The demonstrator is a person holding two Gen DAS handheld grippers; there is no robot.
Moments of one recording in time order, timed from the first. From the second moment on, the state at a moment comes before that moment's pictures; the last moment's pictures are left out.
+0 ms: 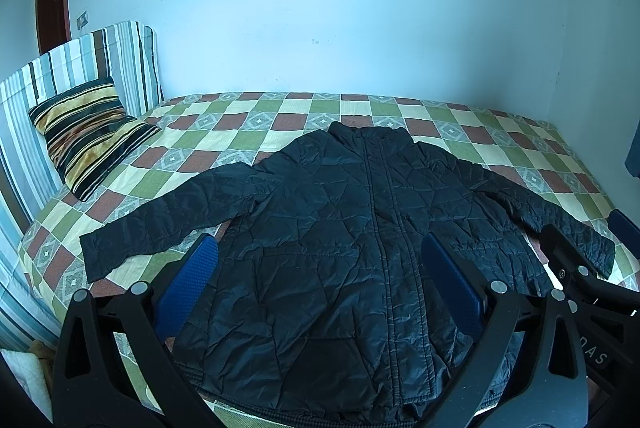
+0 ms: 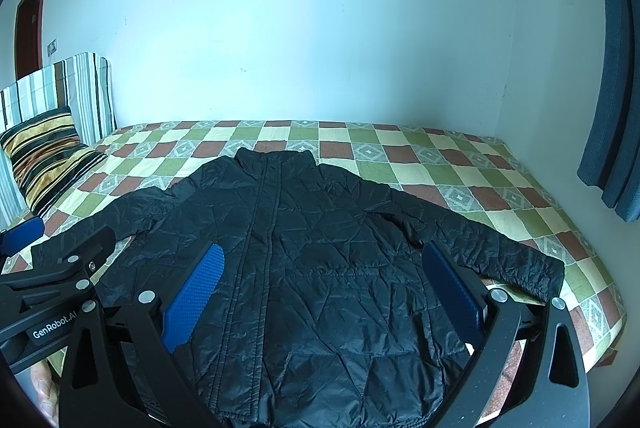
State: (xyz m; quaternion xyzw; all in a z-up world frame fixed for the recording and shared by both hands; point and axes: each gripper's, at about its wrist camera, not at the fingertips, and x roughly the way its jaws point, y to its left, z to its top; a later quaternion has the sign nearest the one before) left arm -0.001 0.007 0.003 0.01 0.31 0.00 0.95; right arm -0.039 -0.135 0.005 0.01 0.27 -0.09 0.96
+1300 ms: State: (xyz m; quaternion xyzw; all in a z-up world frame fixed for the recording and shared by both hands) left arm -0.023 0.016 0.016 0.01 0.30 0.00 0.95; right arm -0.064 -0.131 0.019 0.01 0.25 -0.10 0.96
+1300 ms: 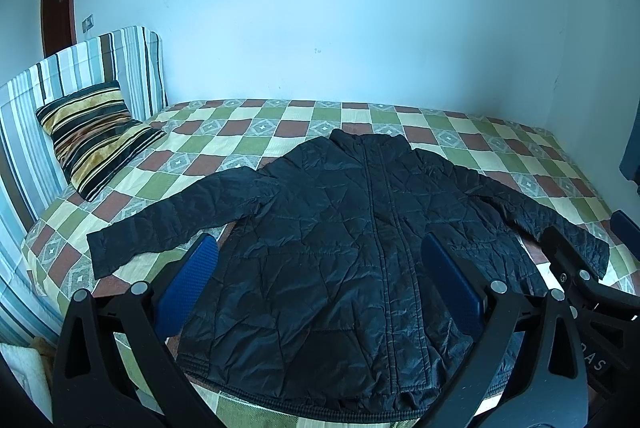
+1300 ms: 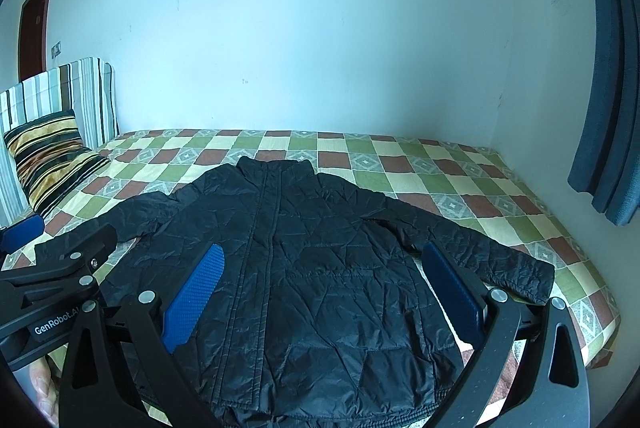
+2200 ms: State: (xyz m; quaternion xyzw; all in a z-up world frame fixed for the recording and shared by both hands) left arm -0.073 0.027 0.005 0.02 0.28 0.00 0.96; right arm -0.114 -0.113 0.009 0.00 0.24 -0.09 0.97
